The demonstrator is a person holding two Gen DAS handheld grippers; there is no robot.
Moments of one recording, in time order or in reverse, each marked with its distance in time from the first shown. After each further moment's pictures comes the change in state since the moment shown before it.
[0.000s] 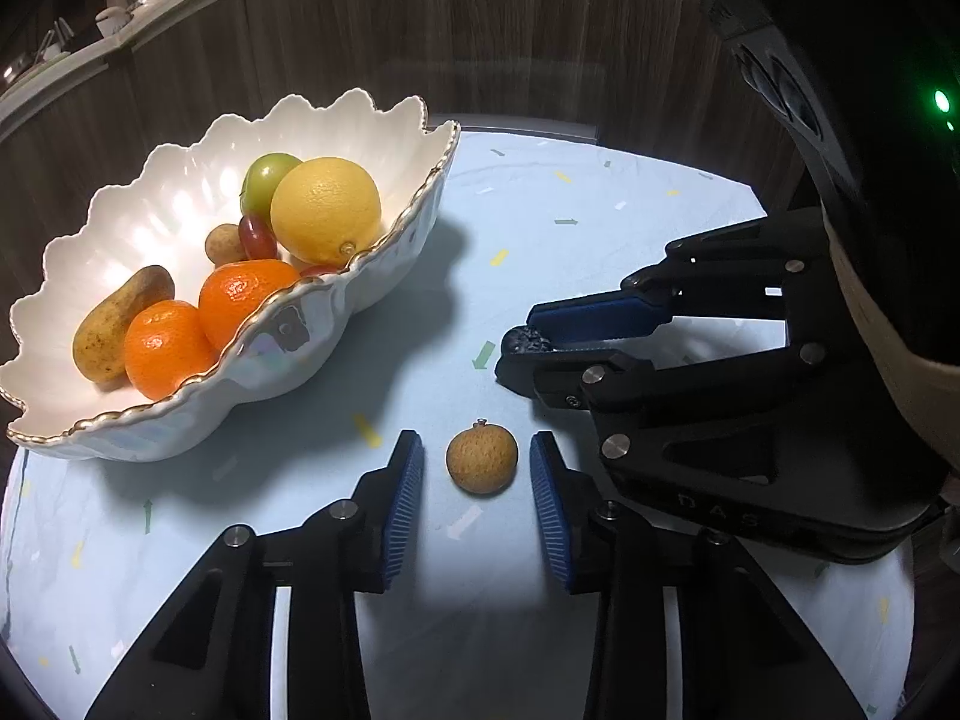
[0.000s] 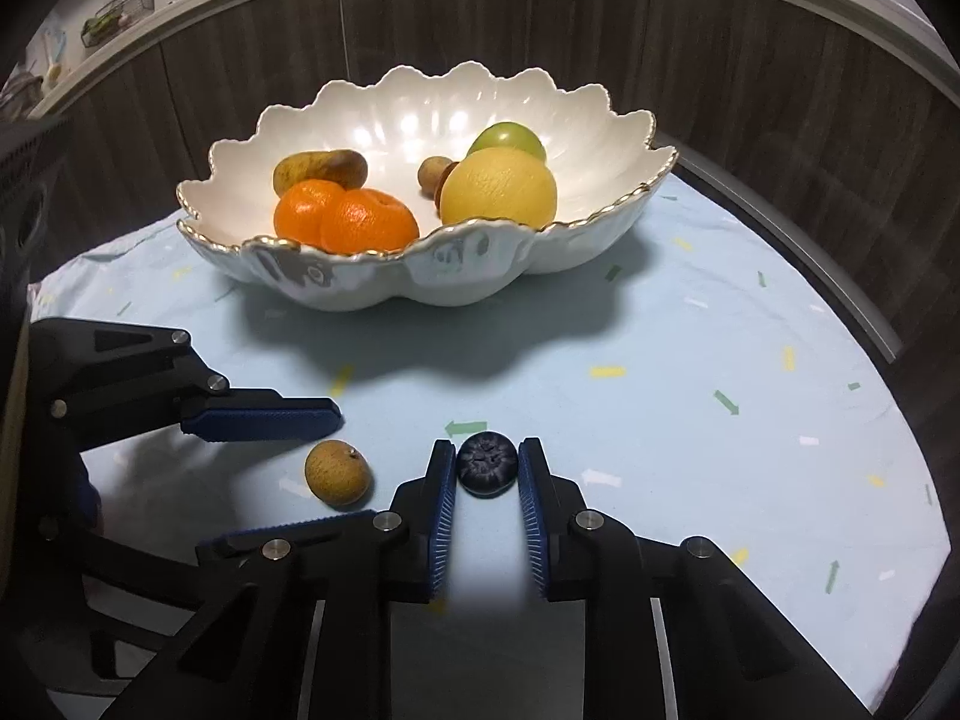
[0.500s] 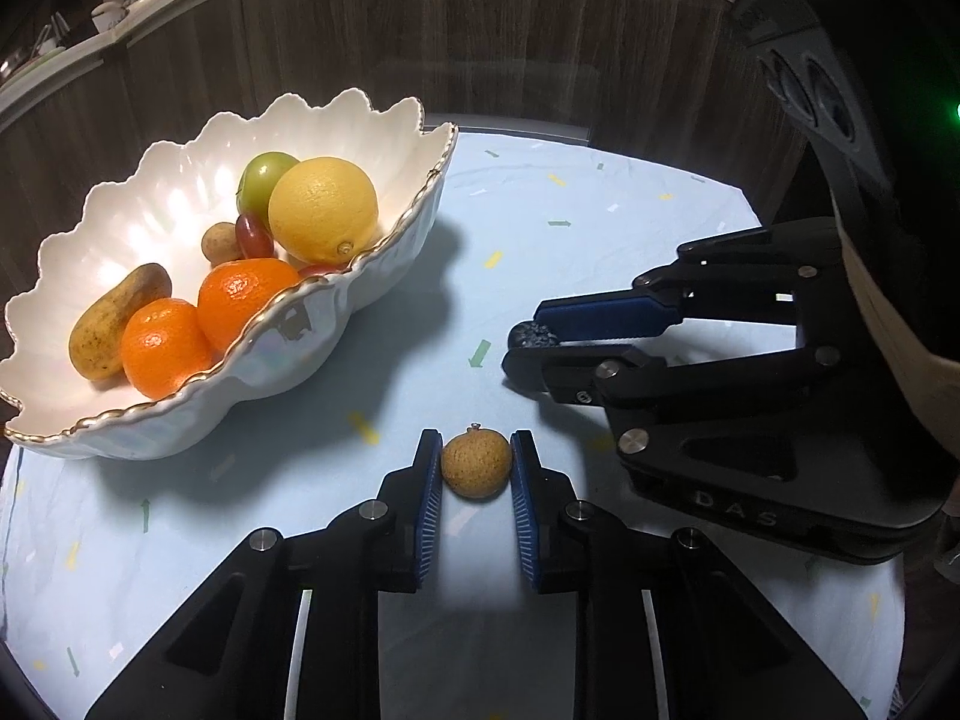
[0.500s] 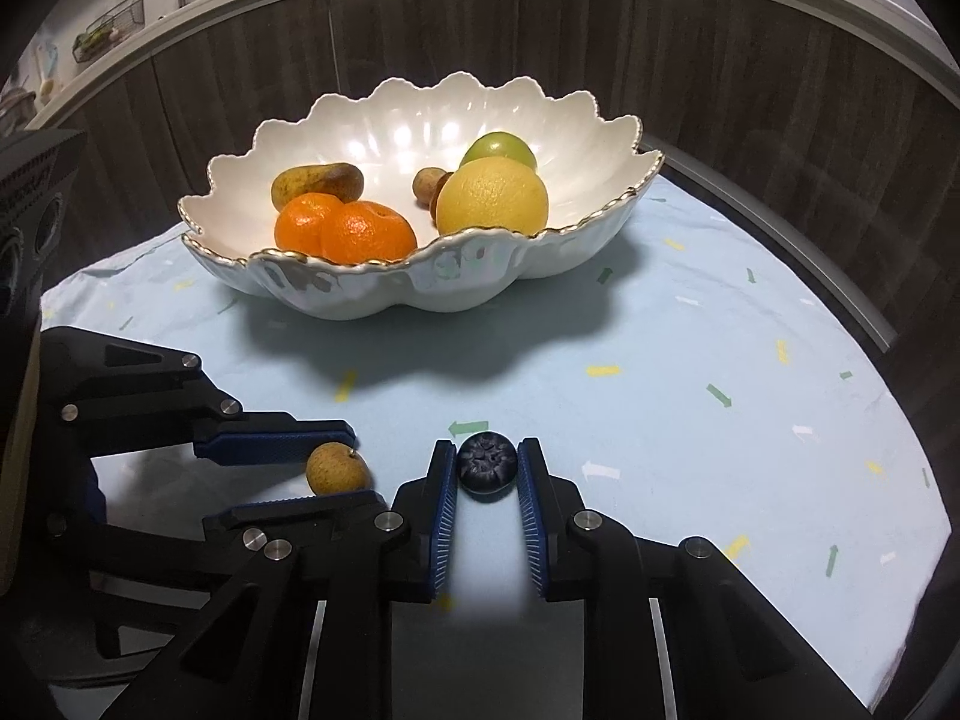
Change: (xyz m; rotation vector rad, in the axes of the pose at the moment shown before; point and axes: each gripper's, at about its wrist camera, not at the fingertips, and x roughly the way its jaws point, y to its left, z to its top) left arm -0.005 0.004 0.000 0.001 0.001 -0.026; right arm -0.012 0.003 -0.002 0.037 -0.013 -0.022
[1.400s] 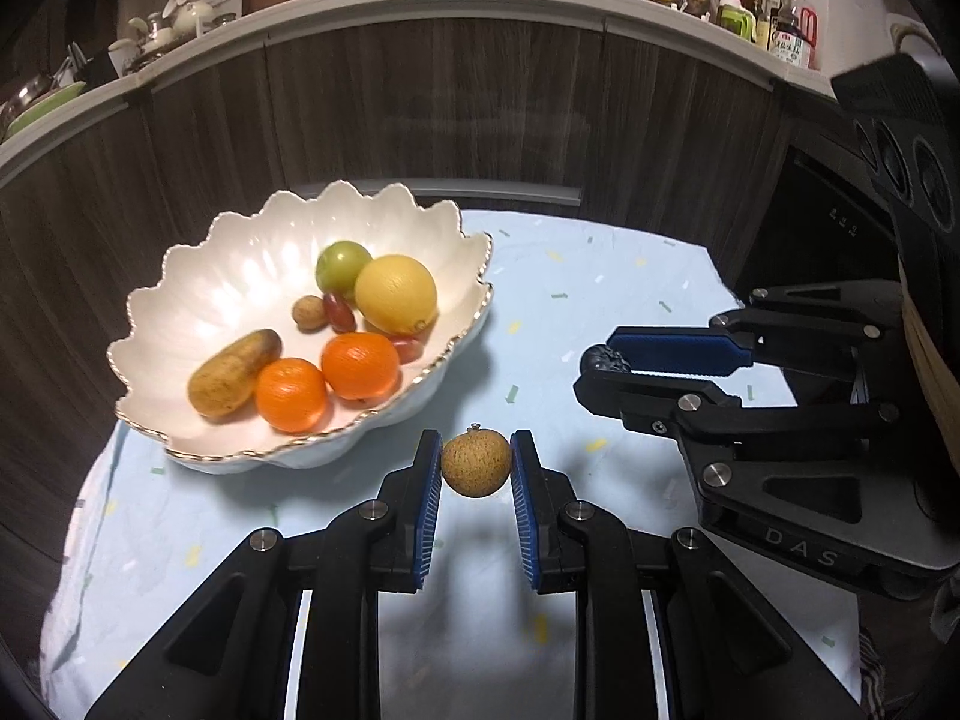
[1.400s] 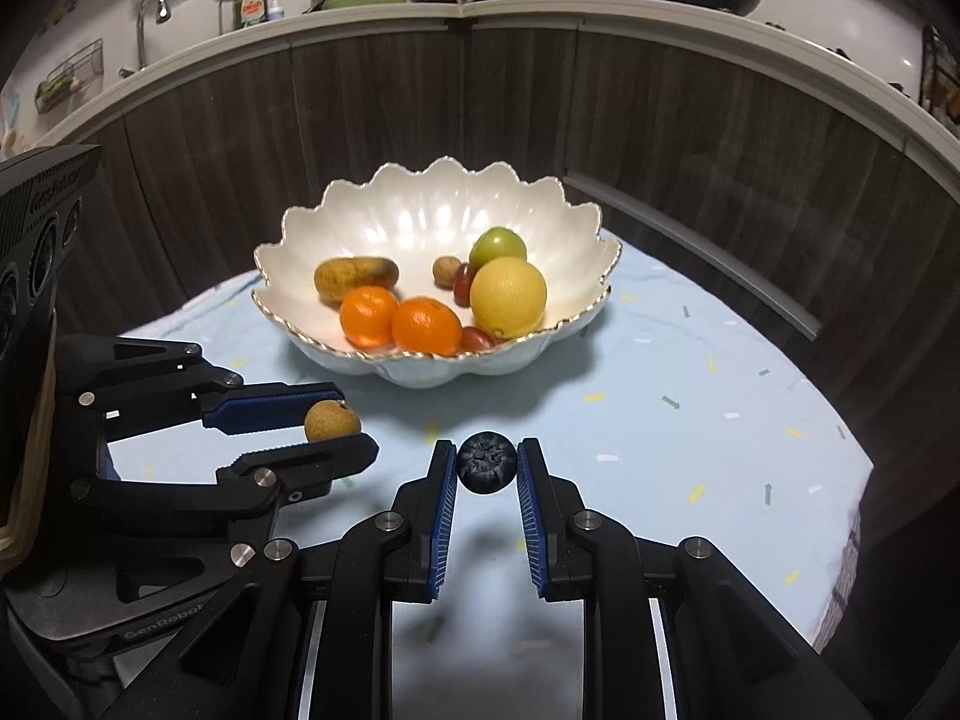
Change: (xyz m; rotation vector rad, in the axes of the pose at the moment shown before) left arm -0.086 0.026 0.005 0.022 -0.105 -0.007; right arm -0.078 0.056 0.022 0.124 -0.083 -0.138
